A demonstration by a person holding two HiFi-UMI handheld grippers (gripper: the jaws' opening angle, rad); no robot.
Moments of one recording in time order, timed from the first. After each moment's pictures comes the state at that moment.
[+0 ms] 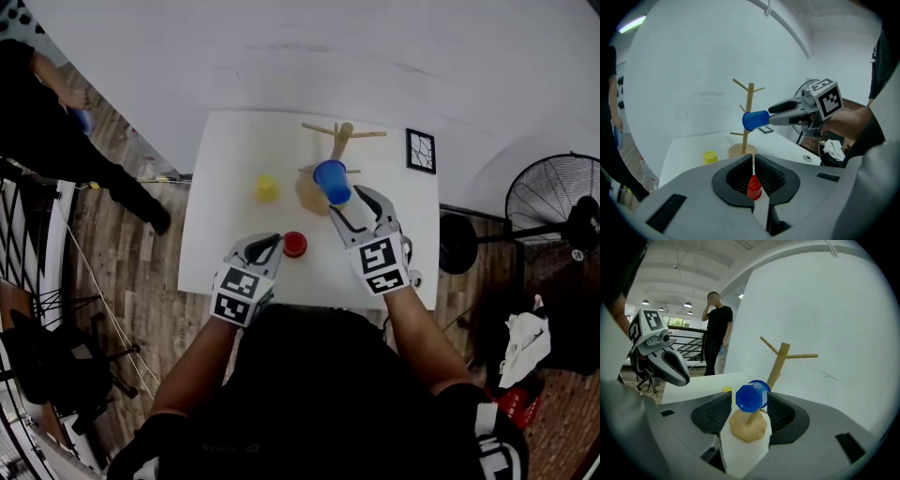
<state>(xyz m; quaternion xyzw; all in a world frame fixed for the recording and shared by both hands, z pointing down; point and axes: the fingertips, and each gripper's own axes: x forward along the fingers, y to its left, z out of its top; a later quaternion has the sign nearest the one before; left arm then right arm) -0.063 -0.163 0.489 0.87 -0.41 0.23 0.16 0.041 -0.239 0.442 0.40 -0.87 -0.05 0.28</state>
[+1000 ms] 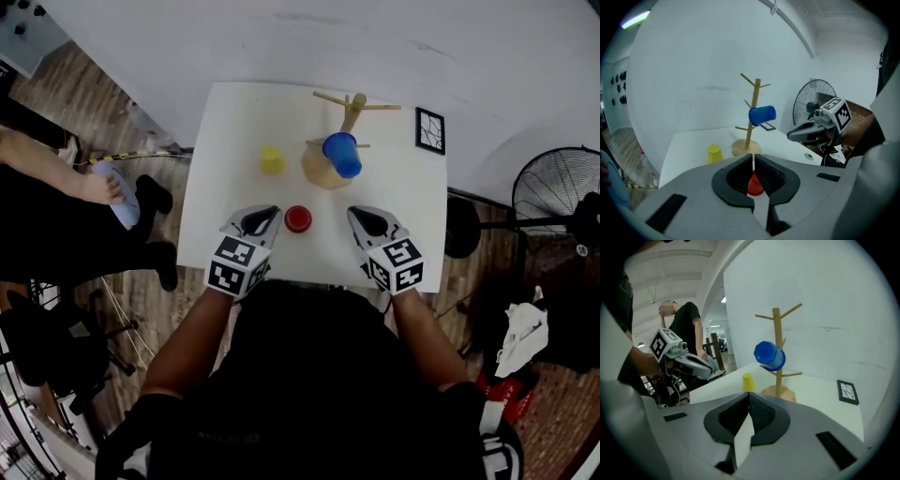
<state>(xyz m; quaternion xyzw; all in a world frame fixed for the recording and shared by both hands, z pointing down) -0.076 -0.167 0.501 0.86 -0.42 0.23 0.19 0.062 -0.182 0.507 0.36 -0.90 0.13 0.23</state>
